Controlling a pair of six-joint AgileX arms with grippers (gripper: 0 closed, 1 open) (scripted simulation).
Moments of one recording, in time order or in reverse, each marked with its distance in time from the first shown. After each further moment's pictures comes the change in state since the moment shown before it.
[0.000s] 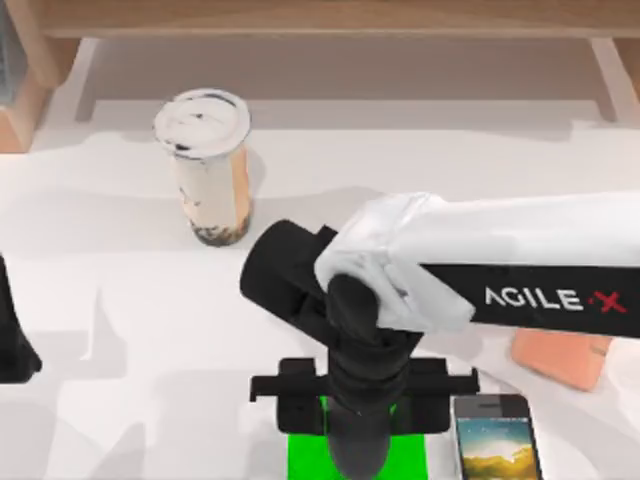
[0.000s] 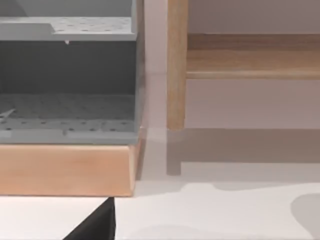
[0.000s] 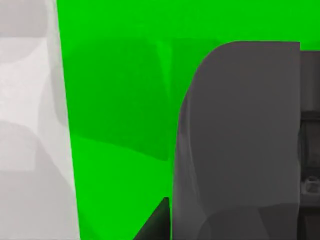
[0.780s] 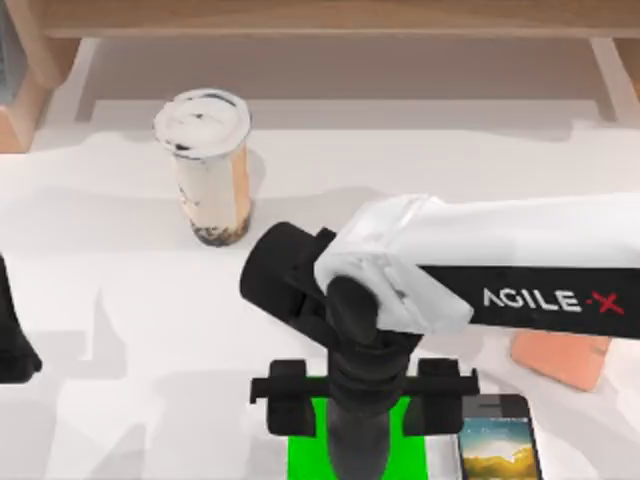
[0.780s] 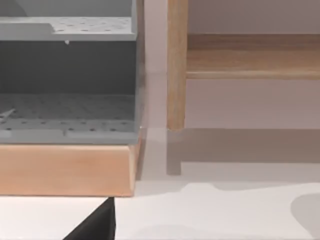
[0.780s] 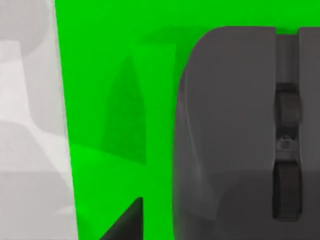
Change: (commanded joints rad) left arm 0.000 0.000 0.000 0.000 0.000 0.000; right arm 0.000 0.000 0.000 0.000 0.000 0.000
